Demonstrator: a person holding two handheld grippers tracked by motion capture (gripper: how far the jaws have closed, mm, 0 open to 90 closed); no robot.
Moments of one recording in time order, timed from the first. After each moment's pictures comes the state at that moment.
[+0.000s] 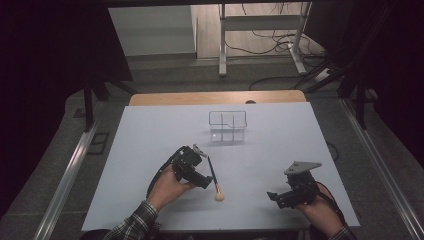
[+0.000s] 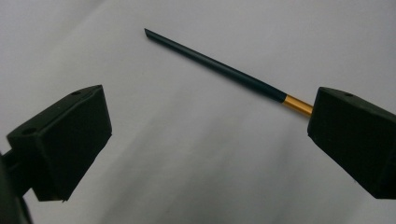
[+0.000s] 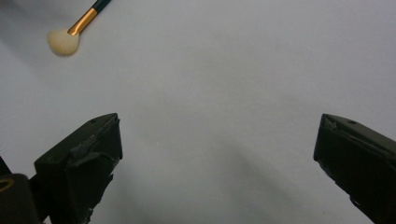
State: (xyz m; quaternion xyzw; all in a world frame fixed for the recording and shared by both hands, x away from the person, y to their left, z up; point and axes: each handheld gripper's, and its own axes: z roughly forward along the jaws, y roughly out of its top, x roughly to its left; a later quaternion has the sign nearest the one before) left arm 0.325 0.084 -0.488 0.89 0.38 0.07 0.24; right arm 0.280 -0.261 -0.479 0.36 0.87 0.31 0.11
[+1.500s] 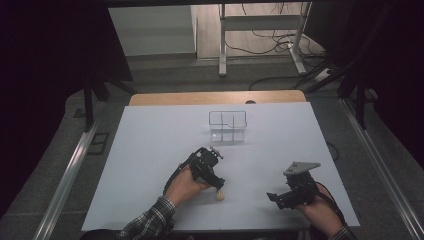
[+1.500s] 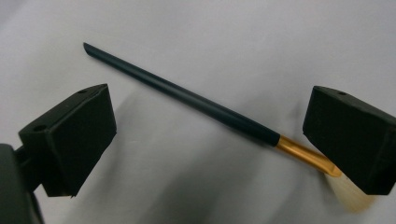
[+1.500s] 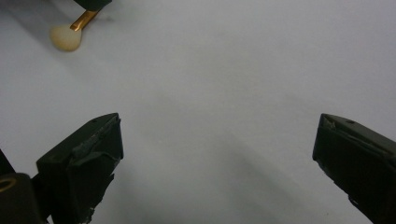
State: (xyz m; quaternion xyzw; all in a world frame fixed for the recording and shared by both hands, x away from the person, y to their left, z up) left arm 0.342 0.038 -0.512 0.91 0.37 0.05 0.18; right arm 0.280 -0.260 -0.480 0.35 0.88 0.31 0.11
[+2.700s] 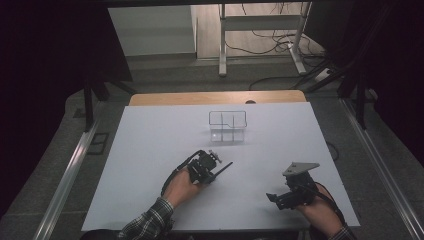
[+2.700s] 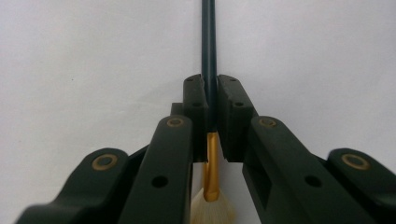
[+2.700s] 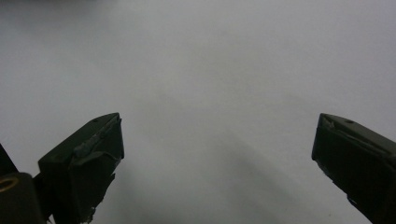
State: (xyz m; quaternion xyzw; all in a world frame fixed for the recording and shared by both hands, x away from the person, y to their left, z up) left arm 0.333 0.047 -0.506 0.92 0.35 0.03 0.17; right arm 0.280 -0.258 -0.480 0.35 0.88 0.31 0.11
